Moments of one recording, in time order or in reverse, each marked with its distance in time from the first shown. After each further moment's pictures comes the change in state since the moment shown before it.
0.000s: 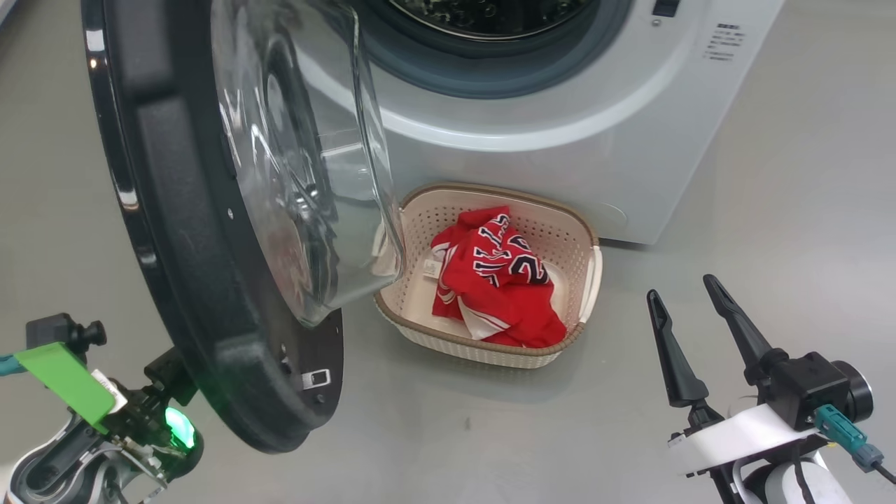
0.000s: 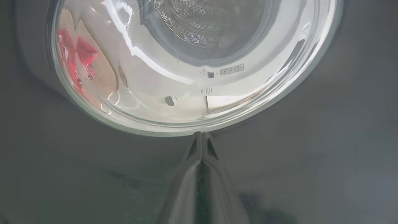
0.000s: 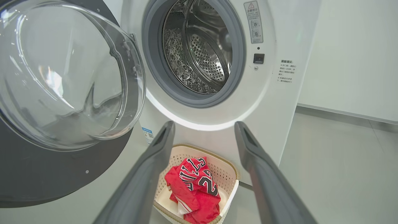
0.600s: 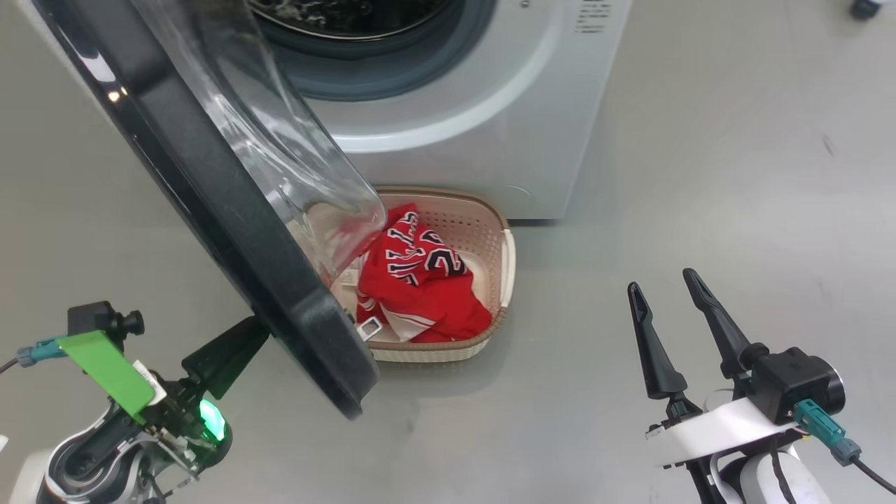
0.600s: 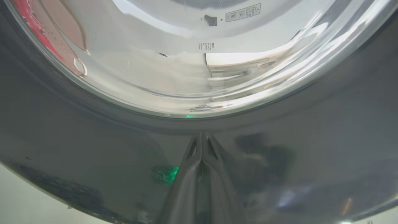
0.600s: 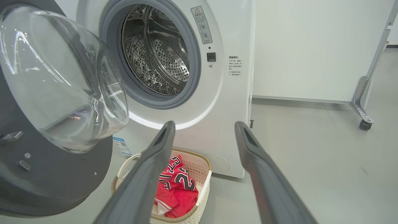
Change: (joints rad) left arm -0.019 -0.041 -0.051 -0.008 0.048 0.000 0.015; right arm -0.040 0.047 0.028 0.059 0.017 0.001 -0.049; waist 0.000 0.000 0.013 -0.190
